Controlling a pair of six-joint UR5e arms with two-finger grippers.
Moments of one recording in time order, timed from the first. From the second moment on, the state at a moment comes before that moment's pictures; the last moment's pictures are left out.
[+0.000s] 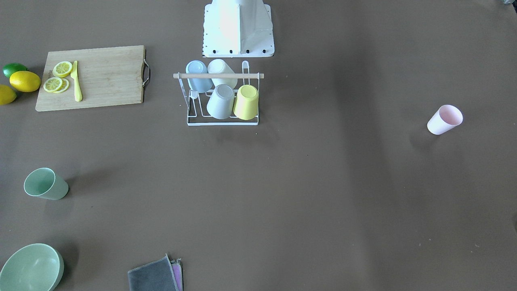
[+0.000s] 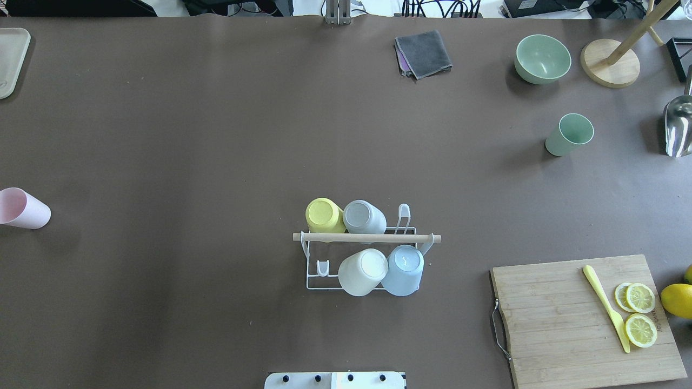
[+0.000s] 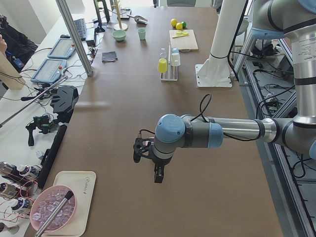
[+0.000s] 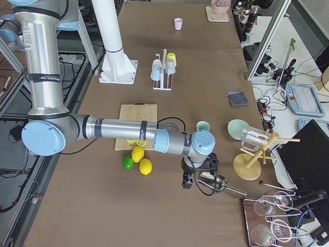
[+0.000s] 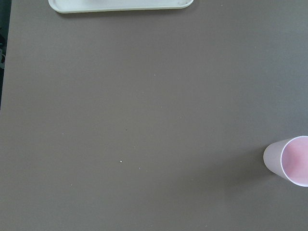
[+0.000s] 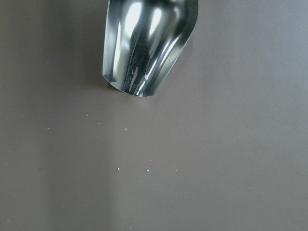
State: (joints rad) left arm -1.74 -1.32 -1.86 -1.56 -2.36 0.11; right arm 1.54 -1.52 1.49 -1.67 2.32 -0.06
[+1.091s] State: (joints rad) left arm -1.61 -1.39 -1.80 -1.59 -2.26 0.11; right arm 1.54 -1.52 1.48 -1.67 2.32 -0.06
